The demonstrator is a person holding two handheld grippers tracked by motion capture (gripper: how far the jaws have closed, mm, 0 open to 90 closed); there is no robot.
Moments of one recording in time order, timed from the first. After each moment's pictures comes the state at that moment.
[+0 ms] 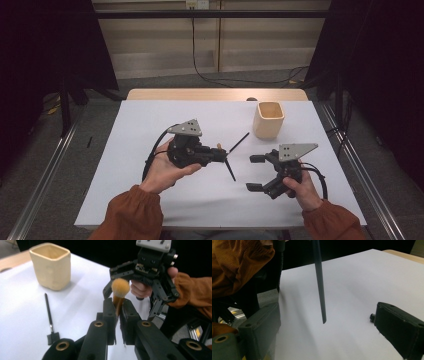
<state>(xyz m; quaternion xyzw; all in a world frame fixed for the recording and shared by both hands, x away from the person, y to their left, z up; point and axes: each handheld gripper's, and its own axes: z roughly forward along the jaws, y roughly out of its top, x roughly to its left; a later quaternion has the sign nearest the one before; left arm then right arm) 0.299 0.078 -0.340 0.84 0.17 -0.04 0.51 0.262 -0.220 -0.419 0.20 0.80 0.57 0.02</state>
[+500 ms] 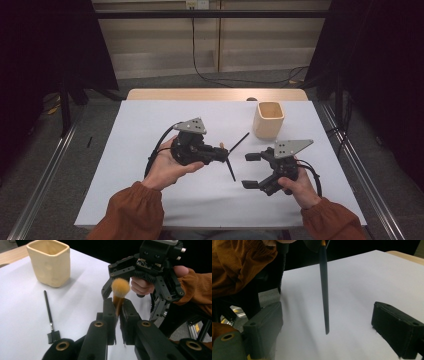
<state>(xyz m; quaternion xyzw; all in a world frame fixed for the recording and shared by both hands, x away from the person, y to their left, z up) 0.305 0.071 -0.340 0.85 0.17 -0.05 0.50 0.269 -0.209 -0.412 0.19 0.80 0.57 0.01</state>
